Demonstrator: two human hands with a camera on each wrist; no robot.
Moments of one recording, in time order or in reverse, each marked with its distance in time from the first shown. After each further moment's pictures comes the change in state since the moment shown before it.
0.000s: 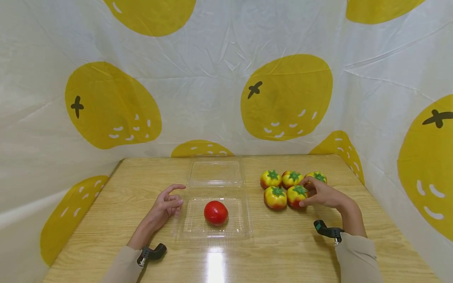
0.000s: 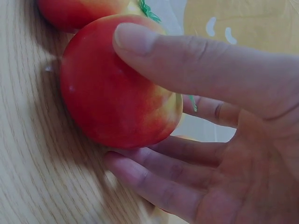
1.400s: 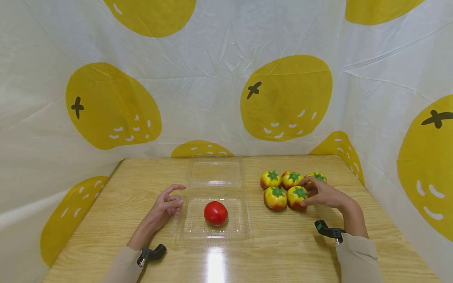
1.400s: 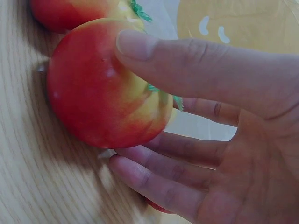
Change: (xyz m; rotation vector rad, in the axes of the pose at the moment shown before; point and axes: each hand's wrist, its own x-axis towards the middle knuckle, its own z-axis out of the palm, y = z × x) left_hand 0.000 -0.001 -0.001 0.005 -0.008 0.004; right_hand -0.004 0.000 -0.003 0.015 -0.010 -0.001
